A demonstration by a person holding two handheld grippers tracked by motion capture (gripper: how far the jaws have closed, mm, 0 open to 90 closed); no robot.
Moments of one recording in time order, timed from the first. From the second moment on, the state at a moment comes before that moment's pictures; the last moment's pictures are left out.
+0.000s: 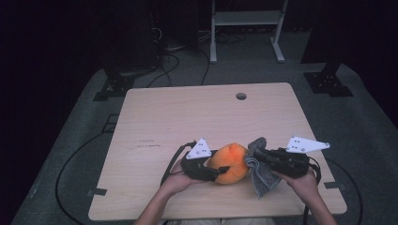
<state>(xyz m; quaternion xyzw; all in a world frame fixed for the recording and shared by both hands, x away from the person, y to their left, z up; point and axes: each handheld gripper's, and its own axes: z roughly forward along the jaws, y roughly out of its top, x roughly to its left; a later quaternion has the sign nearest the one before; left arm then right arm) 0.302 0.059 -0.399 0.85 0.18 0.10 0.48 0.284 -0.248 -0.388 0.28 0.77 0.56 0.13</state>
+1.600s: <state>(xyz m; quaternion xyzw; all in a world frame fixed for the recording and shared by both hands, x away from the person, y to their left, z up) 0.315 0.059 -0.422 0.86 0.15 0.06 0.49 0.278 -0.218 -0.394 0.24 0.81 0.51 0.13</state>
